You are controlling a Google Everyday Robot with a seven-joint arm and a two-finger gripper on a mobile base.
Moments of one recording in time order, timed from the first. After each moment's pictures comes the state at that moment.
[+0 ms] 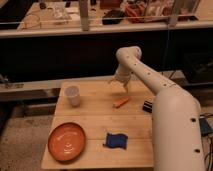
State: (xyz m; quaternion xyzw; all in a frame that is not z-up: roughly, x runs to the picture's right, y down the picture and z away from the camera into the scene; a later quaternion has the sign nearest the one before) arm 0.100 0.014 0.905 -0.28 -0.22 -0.41 0.84
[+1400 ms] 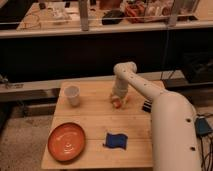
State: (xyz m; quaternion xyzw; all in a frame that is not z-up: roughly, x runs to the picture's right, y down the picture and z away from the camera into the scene) arm 0.084 0.100 0.939 -0.33 -0.24 -0.39 0.83
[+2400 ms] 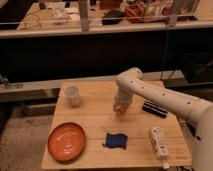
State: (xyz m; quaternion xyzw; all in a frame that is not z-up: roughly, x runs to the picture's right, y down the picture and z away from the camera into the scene) arm 0.090 0.151 0.795 -0.27 -0.23 -0.45 0.82
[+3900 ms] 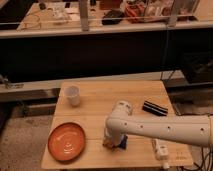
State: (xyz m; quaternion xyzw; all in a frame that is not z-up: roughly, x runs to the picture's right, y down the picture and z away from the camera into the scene) arm 0.029 0.280 0.739 -0.23 -0.27 -0.58 0.73
